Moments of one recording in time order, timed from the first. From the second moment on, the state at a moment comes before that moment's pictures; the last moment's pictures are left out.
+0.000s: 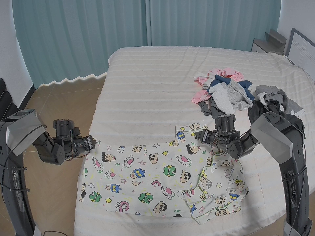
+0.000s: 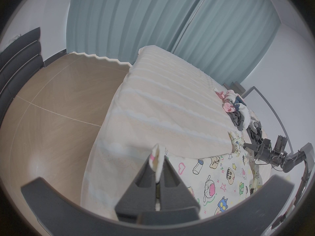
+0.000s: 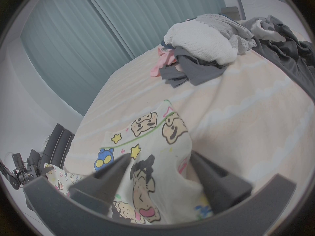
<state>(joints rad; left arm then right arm) 0.03 2.33 -1.00 -0.78 -0.29 -0.32 0.29 2.57 -1.44 -0.64 -0.01 0.49</state>
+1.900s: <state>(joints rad) 0.02 2.28 -0.91 -1.03 -0.16 -0.31 0.25 2.43 -1.18 -0.85 0.12 0.58</state>
